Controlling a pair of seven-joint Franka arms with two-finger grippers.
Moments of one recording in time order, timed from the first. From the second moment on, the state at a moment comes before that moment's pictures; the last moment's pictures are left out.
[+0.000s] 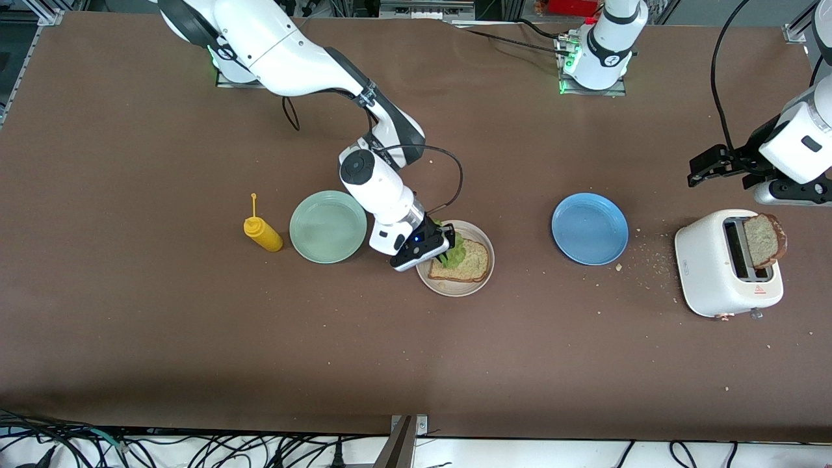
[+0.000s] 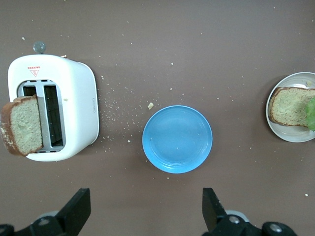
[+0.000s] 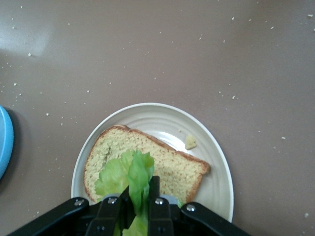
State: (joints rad) left arm 0.14 0.05 -0.16 -1.62 -0.01 1.63 -0.01; right arm 0.62 0.90 0.16 -1.38 0.21 2.78 0.21
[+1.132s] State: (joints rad) left arm 0.14 0.05 -0.16 -1.62 -0.01 1.63 -0.01; right arm 0.63 0.98 0.16 -1.28 0.21 2.81 0.21
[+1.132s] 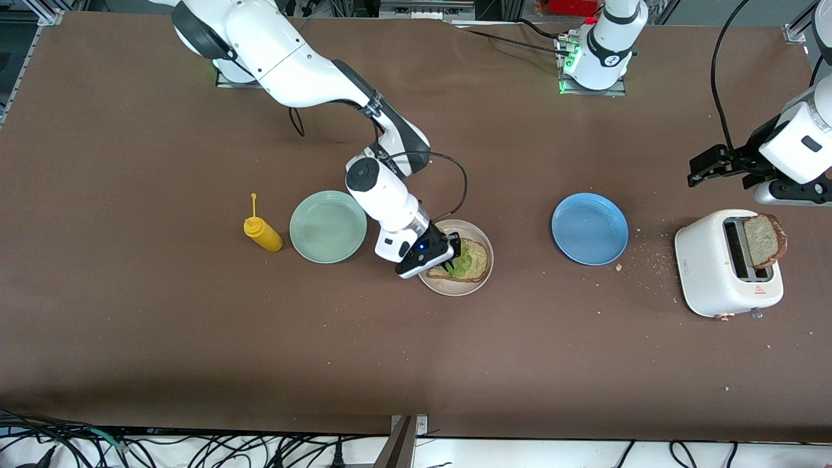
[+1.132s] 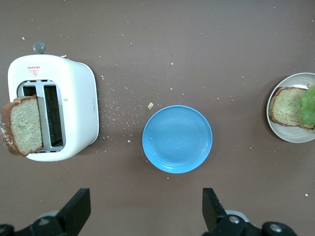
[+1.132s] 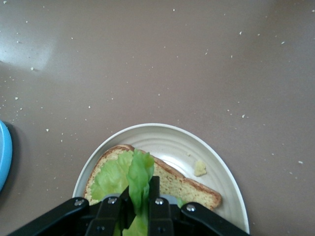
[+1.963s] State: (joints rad) left arm 0.14 0.05 -0.16 -1.62 -0.01 1.63 -0.01; right arm 0.64 1.02 0.16 -1.26 0.21 2.93 0.16
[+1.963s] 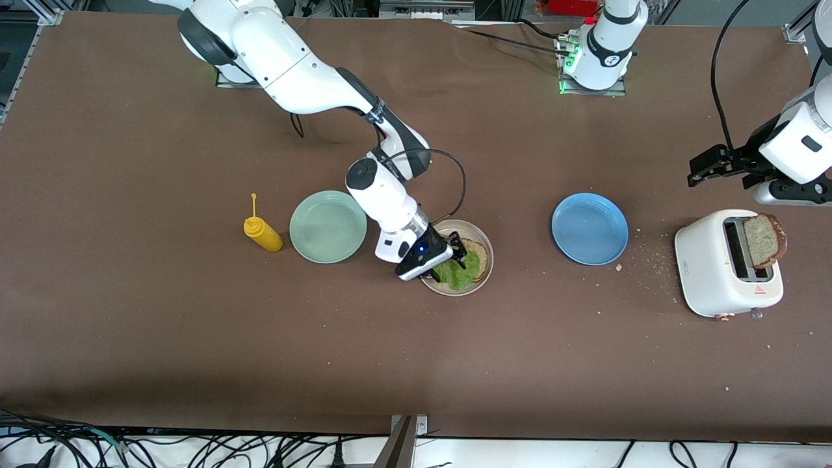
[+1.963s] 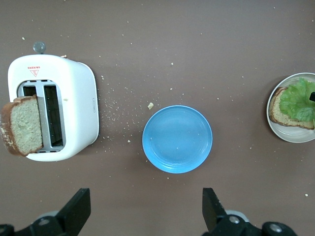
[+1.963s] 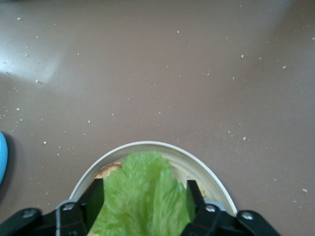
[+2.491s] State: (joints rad) left arm 0.14 0.05 -0.16 -1.62 -0.01 1.63 -0.01; right arm 0.61 0.90 0.16 -1.33 0.21 2.82 0.16
